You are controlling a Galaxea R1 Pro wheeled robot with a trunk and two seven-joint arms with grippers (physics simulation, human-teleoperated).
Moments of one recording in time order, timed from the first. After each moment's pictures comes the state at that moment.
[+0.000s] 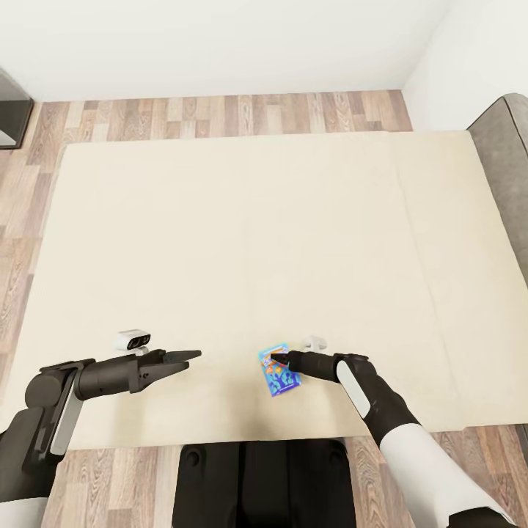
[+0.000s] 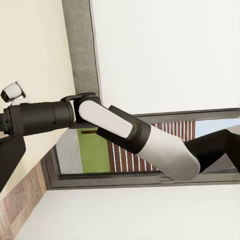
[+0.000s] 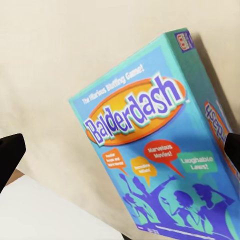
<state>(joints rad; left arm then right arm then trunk) -0.47 0.19 0.19 -1.48 0.22 0.97 -1.57 -0.74 0.03 0.15 -0.81 -0.41 0.65 0.40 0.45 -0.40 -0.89</state>
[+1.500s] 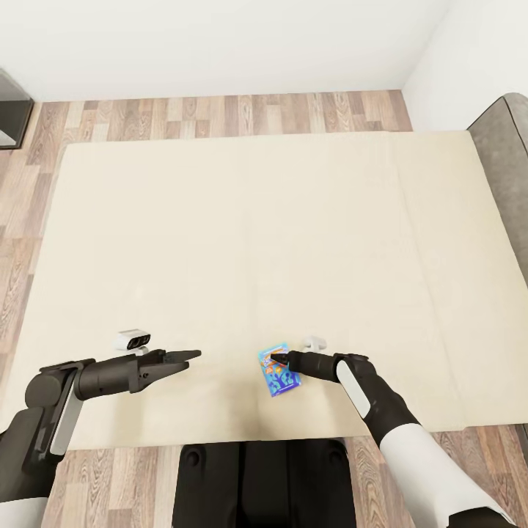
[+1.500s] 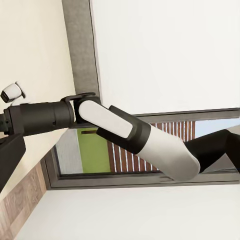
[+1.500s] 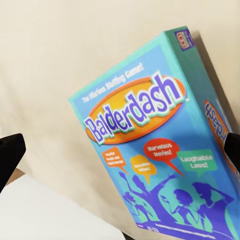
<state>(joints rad) -0.47 0.19 0.19 -1.48 0.22 0.97 -1.57 -0.74 0.03 0.15 -0.81 -0.42 0.65 0.40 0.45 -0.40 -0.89</state>
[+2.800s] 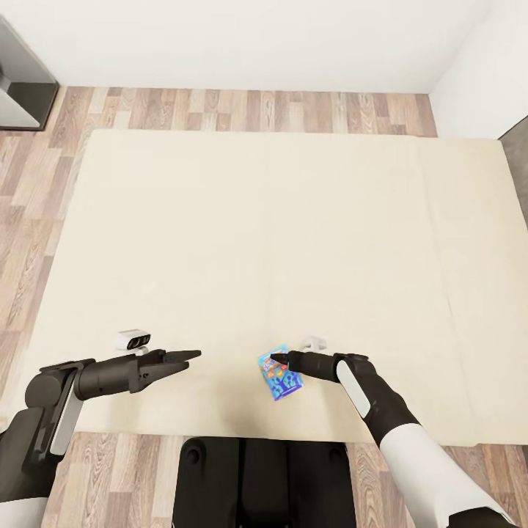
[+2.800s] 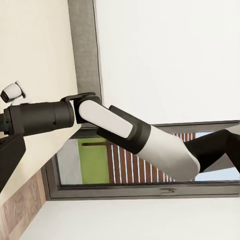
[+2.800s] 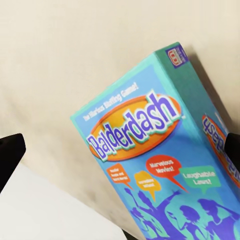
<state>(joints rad) -0.47 0.19 0.19 -1.48 0.22 0.97 -1.57 -0.74 0.03 0.15 -0.81 -0.42 0.65 0.40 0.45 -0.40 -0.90</state>
